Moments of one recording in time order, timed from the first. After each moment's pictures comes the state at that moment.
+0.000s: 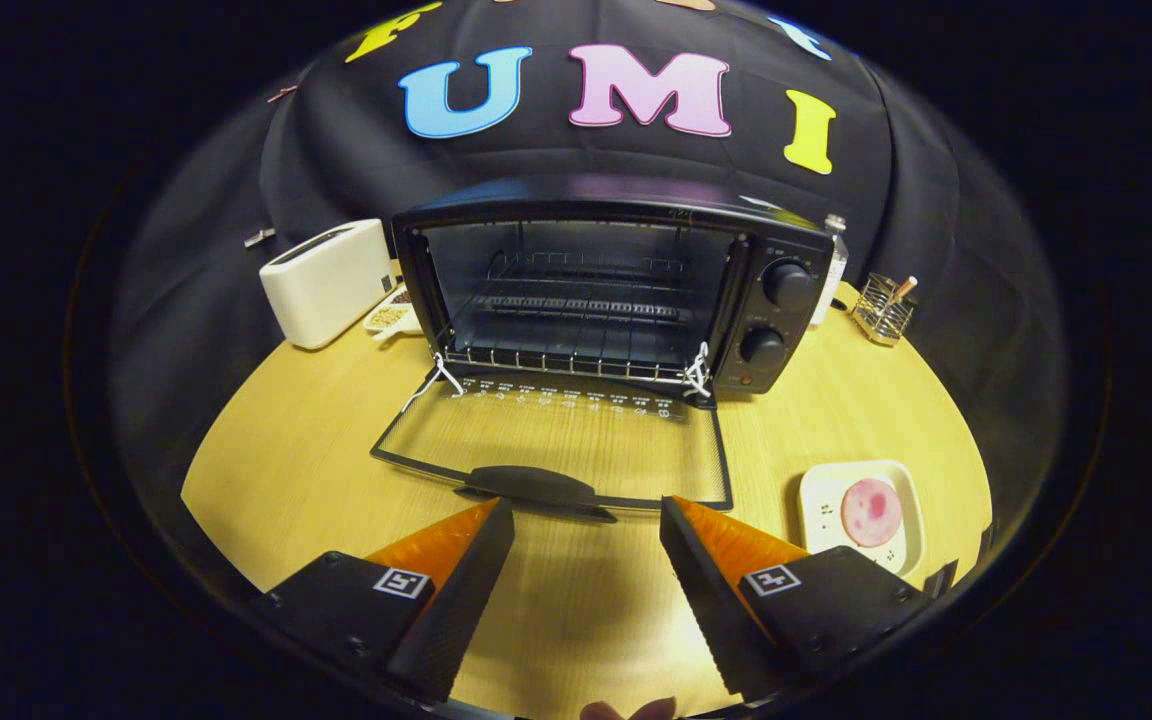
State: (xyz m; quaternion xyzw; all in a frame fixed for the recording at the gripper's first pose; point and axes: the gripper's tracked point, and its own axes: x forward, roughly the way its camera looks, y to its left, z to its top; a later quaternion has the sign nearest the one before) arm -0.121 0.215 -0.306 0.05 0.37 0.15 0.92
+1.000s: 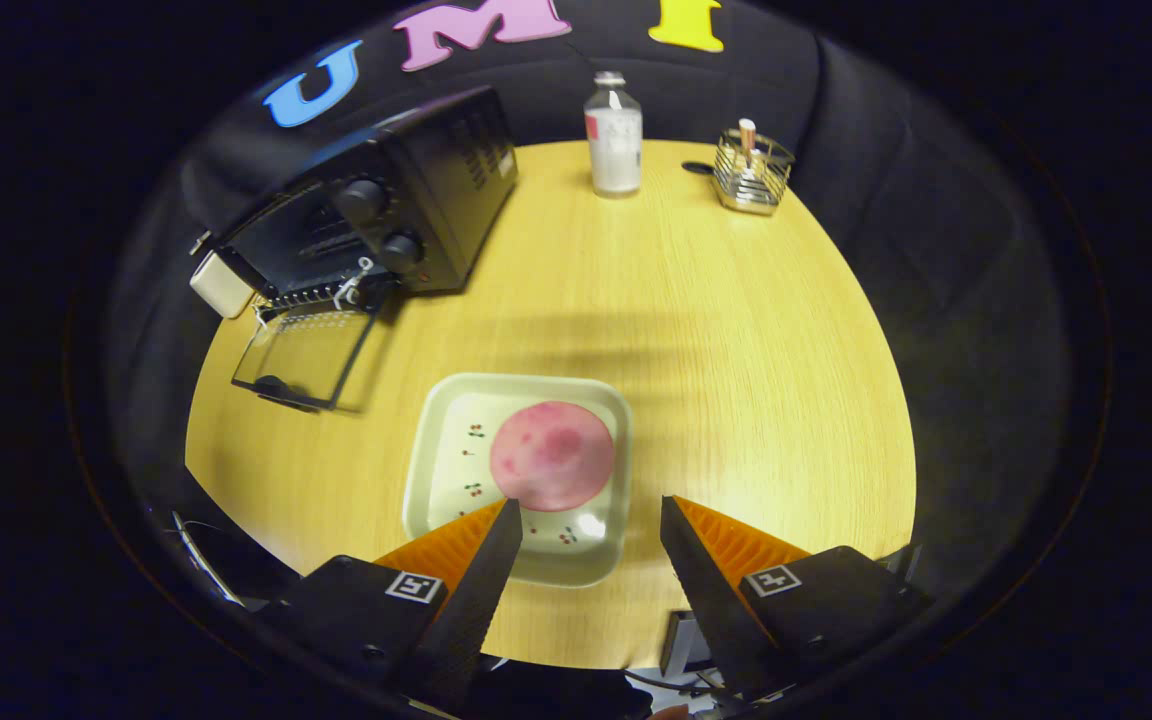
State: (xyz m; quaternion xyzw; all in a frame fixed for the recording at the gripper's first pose) arm -0.123 -0.069 -0.404 0.08 0.59 0.13 0.80
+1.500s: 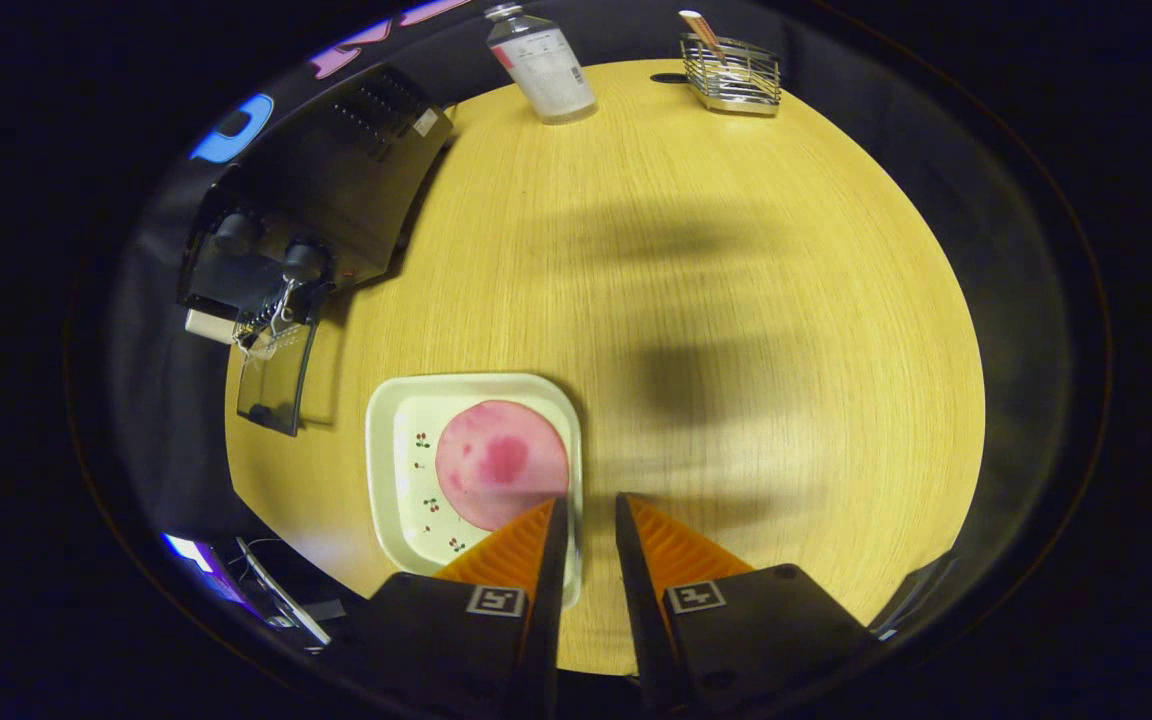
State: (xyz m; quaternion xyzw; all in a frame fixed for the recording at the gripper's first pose) arm -0.111 -0.072 -0.445 0.15 0.66 0.14 0.72
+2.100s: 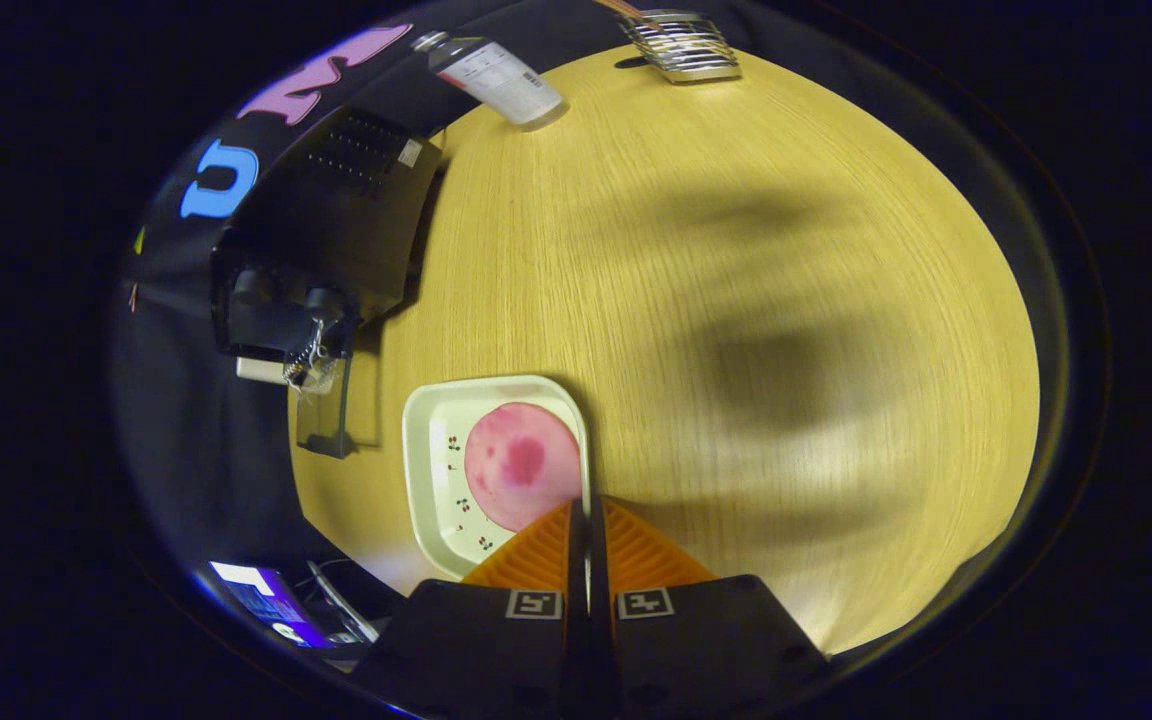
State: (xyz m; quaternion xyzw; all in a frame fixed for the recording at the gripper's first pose) arm -0.122 -0.067 -0.441 0.30 0.64 0.16 0.69
